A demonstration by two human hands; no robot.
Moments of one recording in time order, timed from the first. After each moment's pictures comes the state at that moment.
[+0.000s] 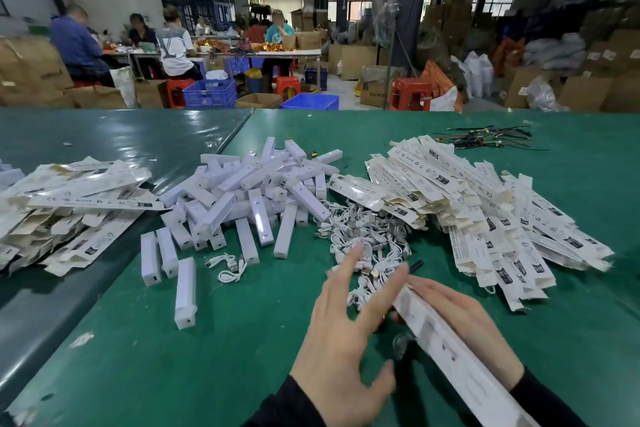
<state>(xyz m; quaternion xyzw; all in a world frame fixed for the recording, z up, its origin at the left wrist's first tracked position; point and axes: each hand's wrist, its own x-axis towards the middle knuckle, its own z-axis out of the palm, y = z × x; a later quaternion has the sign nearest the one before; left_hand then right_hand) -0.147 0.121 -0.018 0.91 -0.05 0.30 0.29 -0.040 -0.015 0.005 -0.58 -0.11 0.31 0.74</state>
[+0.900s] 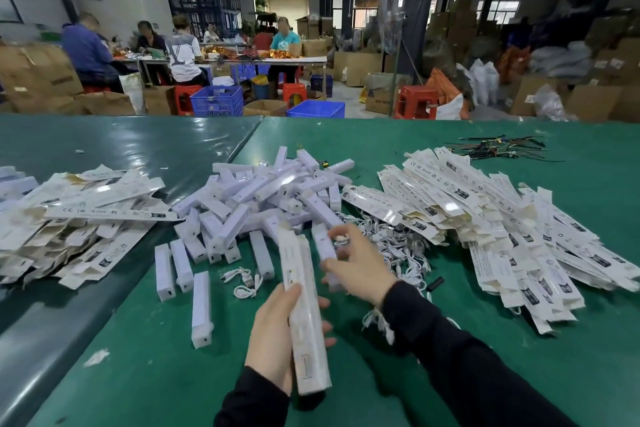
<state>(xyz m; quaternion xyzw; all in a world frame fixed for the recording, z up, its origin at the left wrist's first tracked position) -0.148 0.187 -0.009 0.47 0.28 0.24 0.80 -0.004 0.133 0.008 -0.78 -0.31 0.23 0.49</state>
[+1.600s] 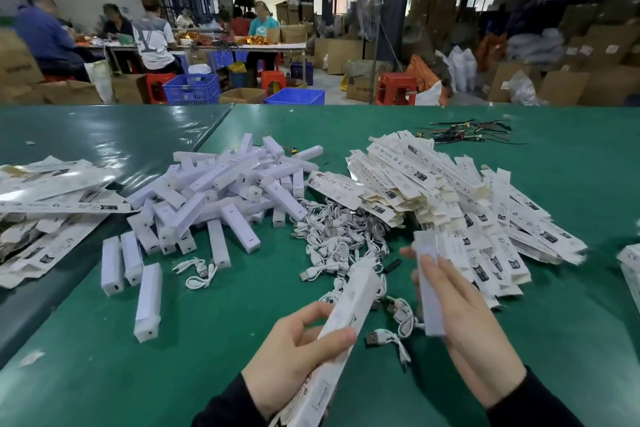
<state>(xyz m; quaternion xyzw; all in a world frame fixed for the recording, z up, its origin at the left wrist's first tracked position) -0.139 0.141 -0.018 0.69 0.11 0.03 0.72 -0.020 -0.029 0.001 -0.63 -0.14 0.21 0.74</state>
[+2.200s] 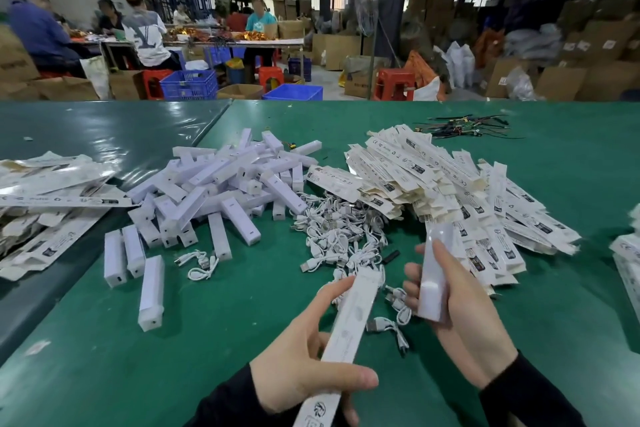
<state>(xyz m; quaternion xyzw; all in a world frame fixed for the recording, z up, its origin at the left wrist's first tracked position) -0.149 0.137 -0.014 0.62 -0.01 -0.10 0.78 -0.021 -0.026 0.005 -0.53 -0.09 0.24 0.81</state>
